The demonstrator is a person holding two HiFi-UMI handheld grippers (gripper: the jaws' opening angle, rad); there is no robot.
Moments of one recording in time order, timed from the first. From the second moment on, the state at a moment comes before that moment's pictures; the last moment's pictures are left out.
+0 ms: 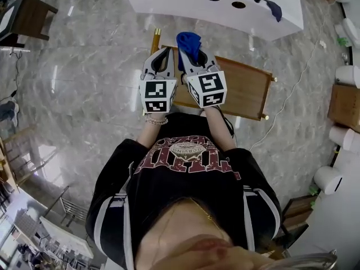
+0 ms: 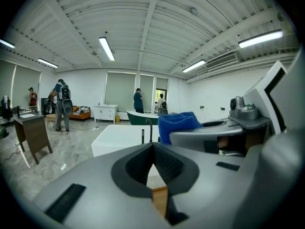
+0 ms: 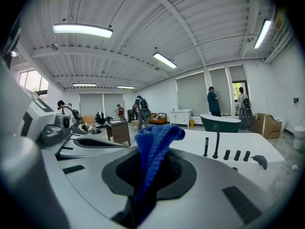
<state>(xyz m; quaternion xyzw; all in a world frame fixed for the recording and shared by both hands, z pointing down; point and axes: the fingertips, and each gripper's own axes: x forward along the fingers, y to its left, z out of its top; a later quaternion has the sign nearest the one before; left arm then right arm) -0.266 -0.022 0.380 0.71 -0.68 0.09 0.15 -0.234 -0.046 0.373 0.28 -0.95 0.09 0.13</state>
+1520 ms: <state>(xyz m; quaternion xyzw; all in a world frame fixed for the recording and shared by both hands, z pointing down) -0.267 0.013 0.638 0.62 -0.66 0.18 0.39 -0.317 -0.070 0.661 0.15 -0.90 0.21 0.36</state>
